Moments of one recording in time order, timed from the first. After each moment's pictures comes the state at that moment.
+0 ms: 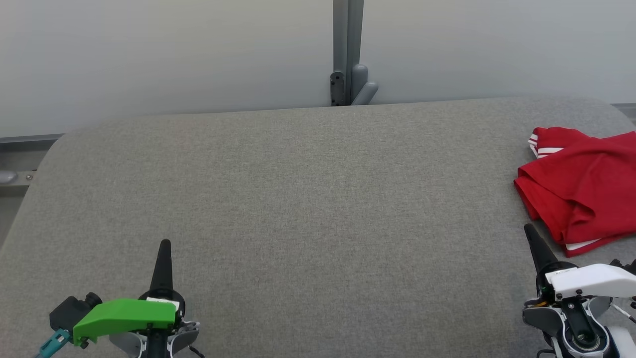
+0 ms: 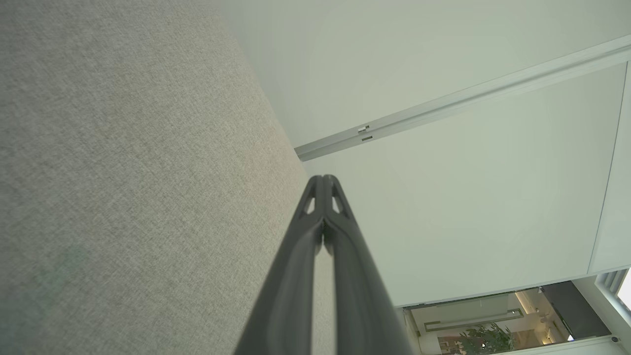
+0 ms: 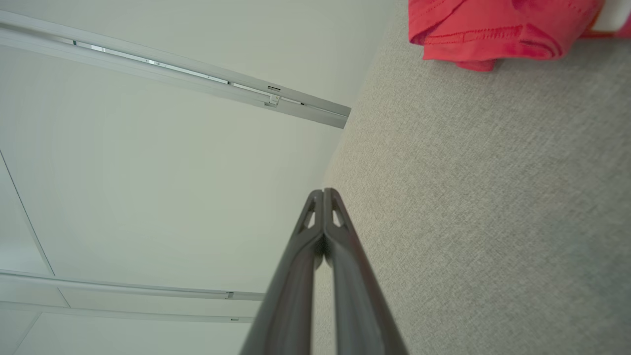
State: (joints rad) left arm -0.08 0.05 -0.06 0.26 -1.30 -0.10 -0.08; right arm -0.11 -0.08 -0.15 0.28 1.28 0.13 0.11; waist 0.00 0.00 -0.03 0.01
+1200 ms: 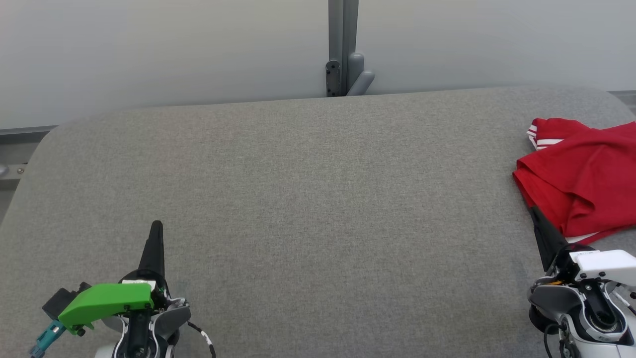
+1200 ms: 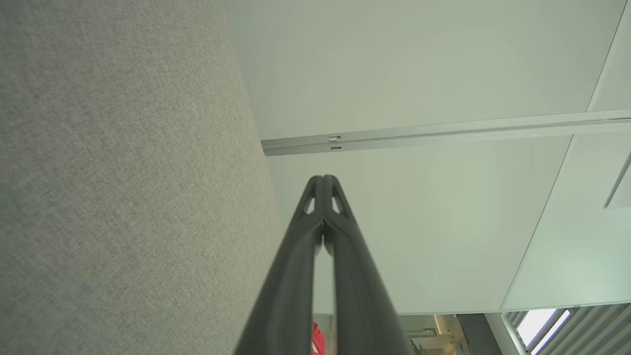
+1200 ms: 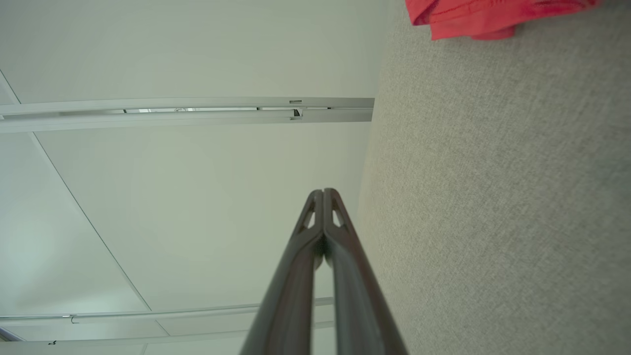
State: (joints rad) left arm -0.15 0.05 -0.03 0.29 -1.57 -0.12 -0.03; right arm -0.18 -0.07 -0.22 0.34 1.55 0.13 0.22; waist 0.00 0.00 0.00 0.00
